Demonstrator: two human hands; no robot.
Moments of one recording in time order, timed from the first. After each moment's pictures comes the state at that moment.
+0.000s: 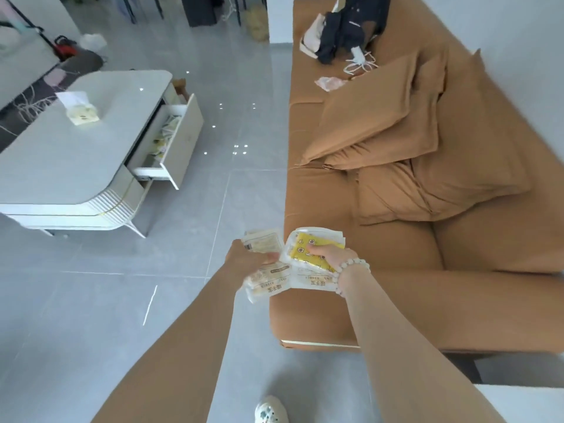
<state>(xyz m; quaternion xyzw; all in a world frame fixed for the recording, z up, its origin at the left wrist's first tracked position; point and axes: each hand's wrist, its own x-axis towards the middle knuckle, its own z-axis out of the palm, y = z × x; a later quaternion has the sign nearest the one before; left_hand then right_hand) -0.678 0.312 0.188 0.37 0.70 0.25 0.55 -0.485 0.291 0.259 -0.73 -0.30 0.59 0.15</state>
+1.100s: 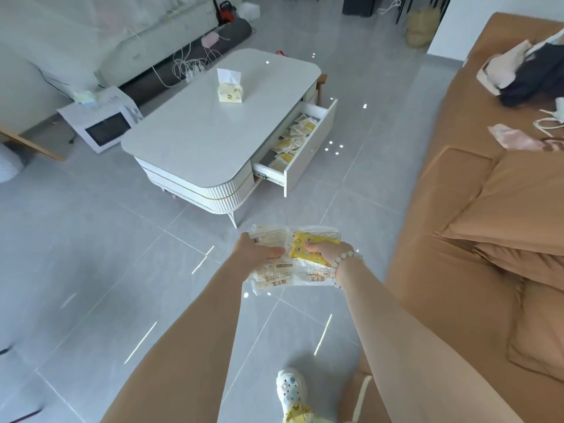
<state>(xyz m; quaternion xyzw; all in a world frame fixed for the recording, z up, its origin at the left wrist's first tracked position) -1.022 0.456 0.197 0.20 0.76 0.36 0.50 -0.849 0.522 0.251 -0.66 -0.47 0.58 0.00</state>
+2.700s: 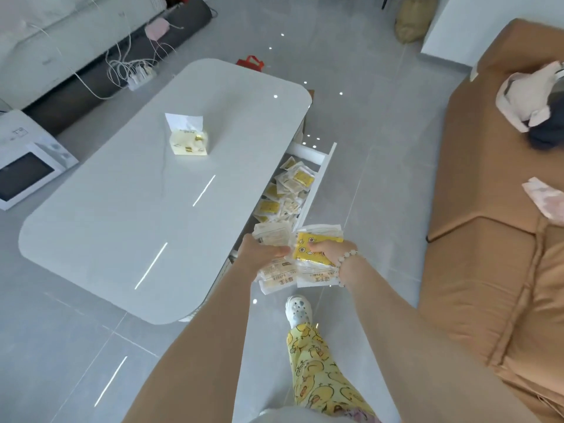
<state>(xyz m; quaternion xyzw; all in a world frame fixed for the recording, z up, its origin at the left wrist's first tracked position) -1.265 0.965 0.145 0.20 0.75 0.33 0.54 -1.106 1.010 0.213 -0.71 -0.41 0.58 0.01</state>
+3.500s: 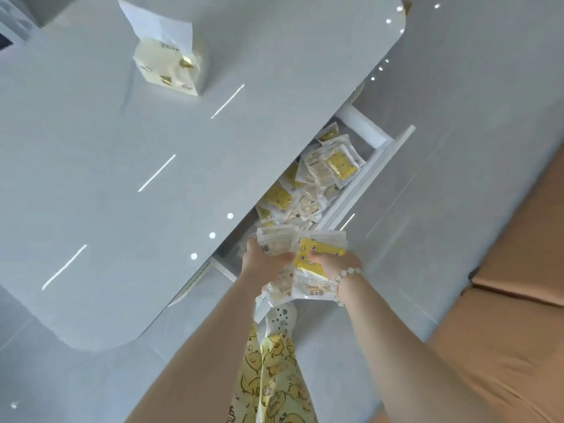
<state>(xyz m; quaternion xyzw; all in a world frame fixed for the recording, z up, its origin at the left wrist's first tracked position) -1.300 1.161 -0.044 -0.02 0.78 0.29 0.56 -1.191 1.249 0.010 -0.70 -0.42 0.54 -0.19</state>
